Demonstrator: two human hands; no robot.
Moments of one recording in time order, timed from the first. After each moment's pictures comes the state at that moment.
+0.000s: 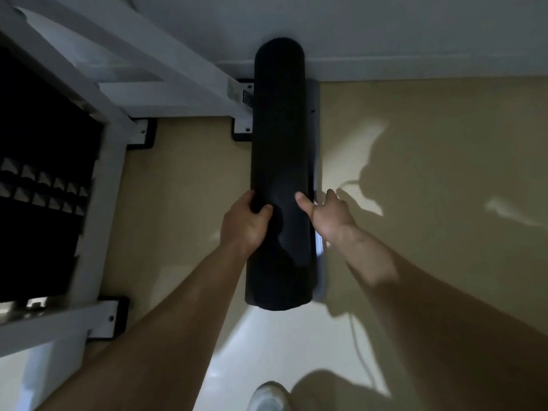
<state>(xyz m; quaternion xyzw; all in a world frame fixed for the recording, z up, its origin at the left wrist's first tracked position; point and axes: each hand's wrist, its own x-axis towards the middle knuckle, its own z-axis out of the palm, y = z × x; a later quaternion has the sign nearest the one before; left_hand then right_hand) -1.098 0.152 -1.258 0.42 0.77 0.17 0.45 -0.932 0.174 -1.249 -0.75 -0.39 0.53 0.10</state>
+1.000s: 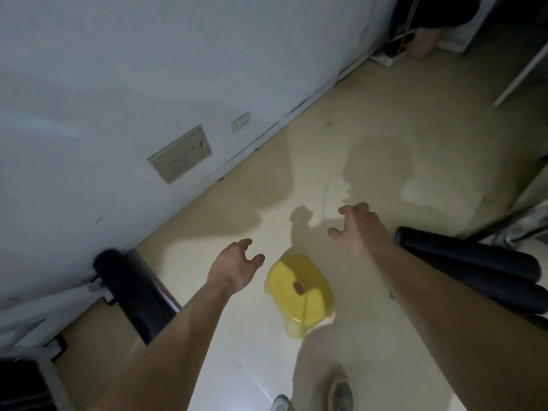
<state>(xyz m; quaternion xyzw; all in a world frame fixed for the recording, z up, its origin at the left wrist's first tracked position) -0.668 -0.181 -0.612 0.80 0.45 -0.08 0.38 -0.453 -0.342 -0.565 -0.92 -0.29 0.23 0.09</state>
